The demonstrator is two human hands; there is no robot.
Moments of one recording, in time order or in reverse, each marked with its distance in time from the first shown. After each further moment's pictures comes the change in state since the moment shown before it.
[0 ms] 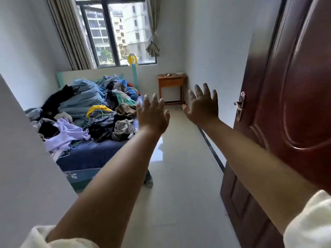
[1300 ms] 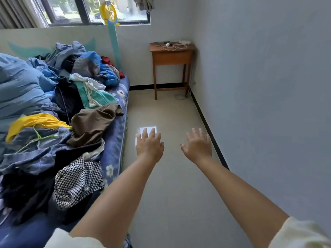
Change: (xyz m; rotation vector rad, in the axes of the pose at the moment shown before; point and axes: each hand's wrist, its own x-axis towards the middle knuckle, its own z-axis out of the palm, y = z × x) left_hand 0.660 -0.170 0.596 0.012 -0.530 -0.052; right_hand 0.576 0.152 0.659 0.024 -0.552 0.162
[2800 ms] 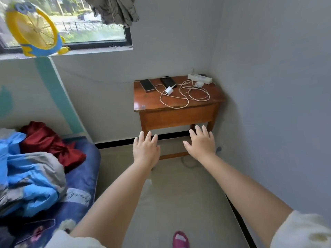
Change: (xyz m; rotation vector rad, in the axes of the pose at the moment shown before) left_hand 1.266 -0.119 0.027 0.004 0.017 0.060; right_hand 1.268 0.071 0.084 -0.022 0.037 0.065
